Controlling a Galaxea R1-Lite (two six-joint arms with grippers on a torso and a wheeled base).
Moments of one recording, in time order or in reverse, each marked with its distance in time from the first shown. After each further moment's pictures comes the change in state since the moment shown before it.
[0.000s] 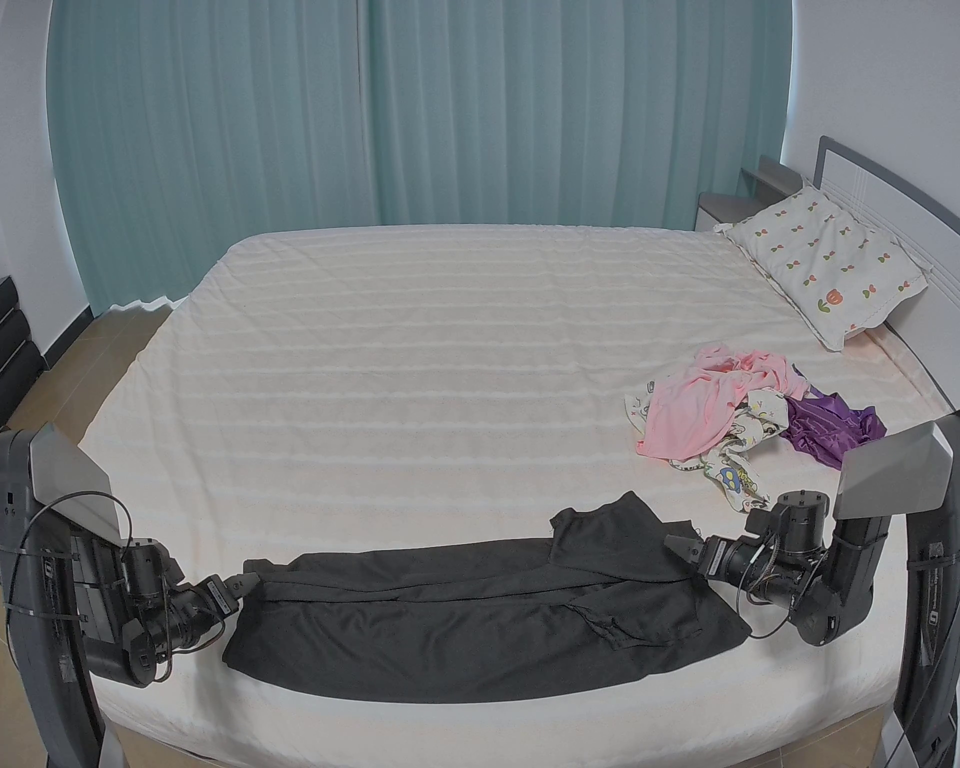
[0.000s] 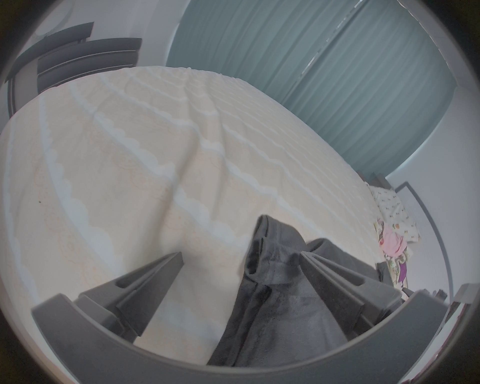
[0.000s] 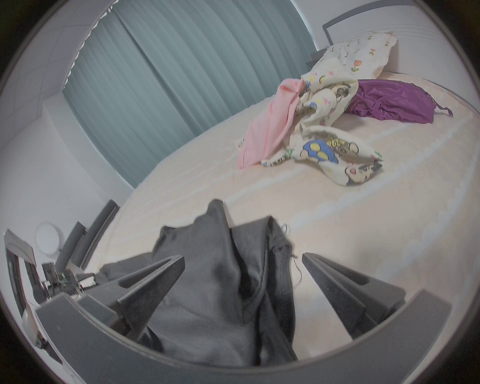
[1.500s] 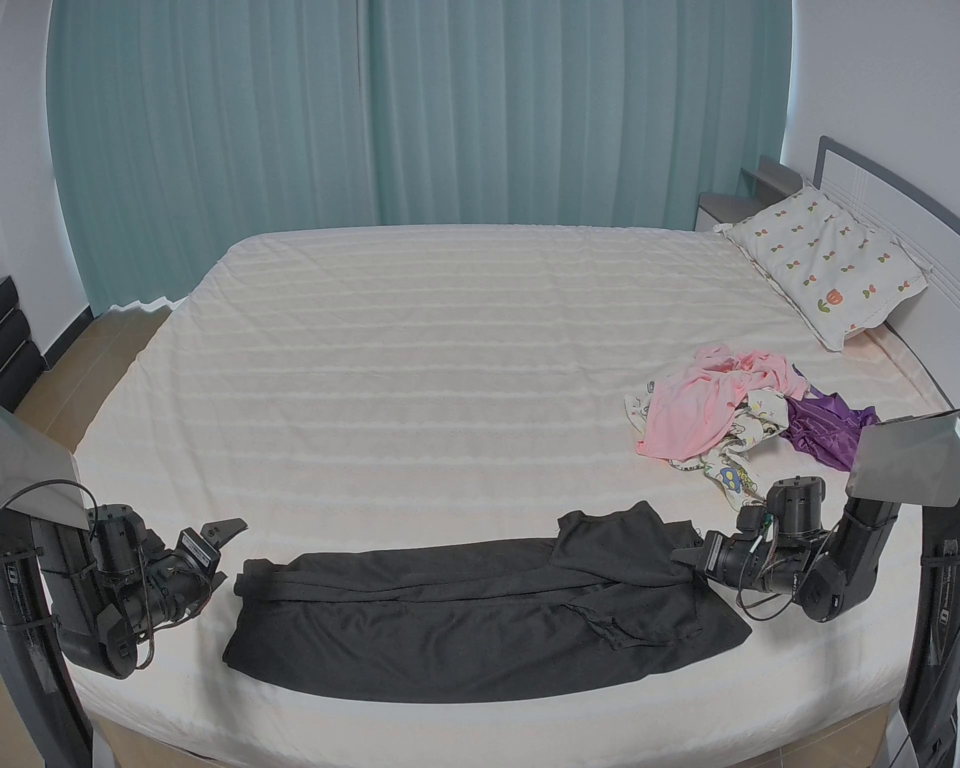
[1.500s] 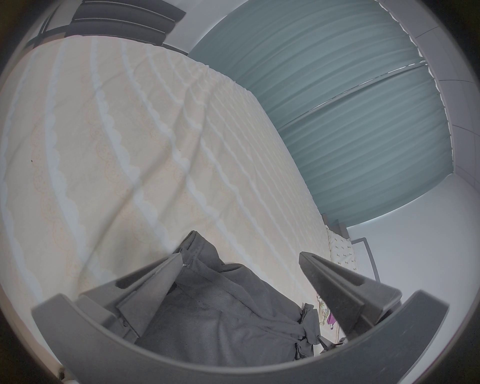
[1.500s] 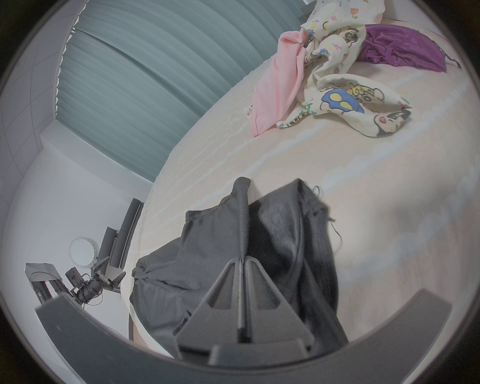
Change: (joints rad) left arm -0.019 -0.213 0.029 0.001 -0.119 -0.417; right arm -0.017 -0.064 -0.099 0.281 0.239 0.128
